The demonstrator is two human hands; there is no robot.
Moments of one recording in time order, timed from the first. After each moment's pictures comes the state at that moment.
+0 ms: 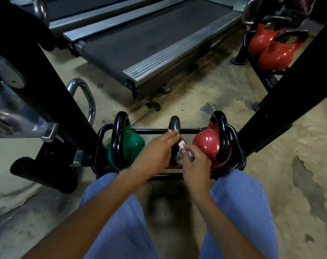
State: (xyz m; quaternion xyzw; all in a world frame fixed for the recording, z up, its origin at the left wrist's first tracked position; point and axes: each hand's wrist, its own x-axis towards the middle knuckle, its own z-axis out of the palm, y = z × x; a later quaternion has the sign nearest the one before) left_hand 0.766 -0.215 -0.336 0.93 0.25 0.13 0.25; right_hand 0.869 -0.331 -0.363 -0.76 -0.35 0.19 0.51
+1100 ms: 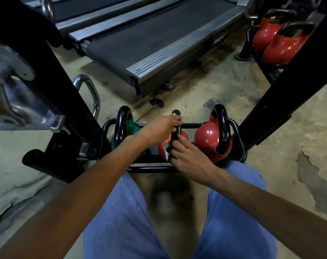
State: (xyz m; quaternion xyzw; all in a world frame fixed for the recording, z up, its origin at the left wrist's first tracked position) left_hand 0.802 -0.167 -0.326 0.94 0.23 0.03 0.25; right_hand 0.908 -0.322 -0.371 -0.51 -0.84 -0.18 -0.06
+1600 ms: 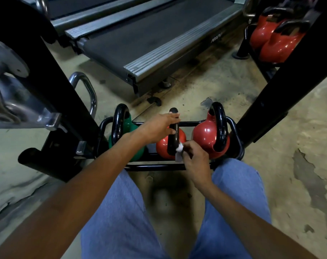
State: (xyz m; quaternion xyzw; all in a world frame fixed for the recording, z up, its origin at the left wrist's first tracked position) left_hand 0.797 -0.172 -0.316 0.94 0.23 0.02 0.23; right_hand 0.888 -0.351 -0.389 -0.74 -0.45 0.18 0.47
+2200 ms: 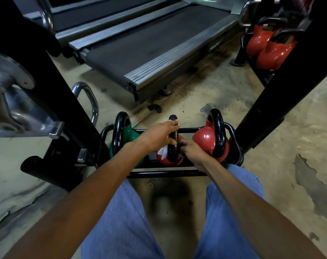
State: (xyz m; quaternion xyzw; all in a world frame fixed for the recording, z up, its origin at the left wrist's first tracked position) left_hand 0.801 -0.177 -0.318 0.95 0.24 0.00 0.19; right_hand 0.927 -0.302 -0.362 -0.65 -0.36 0.53 0.41
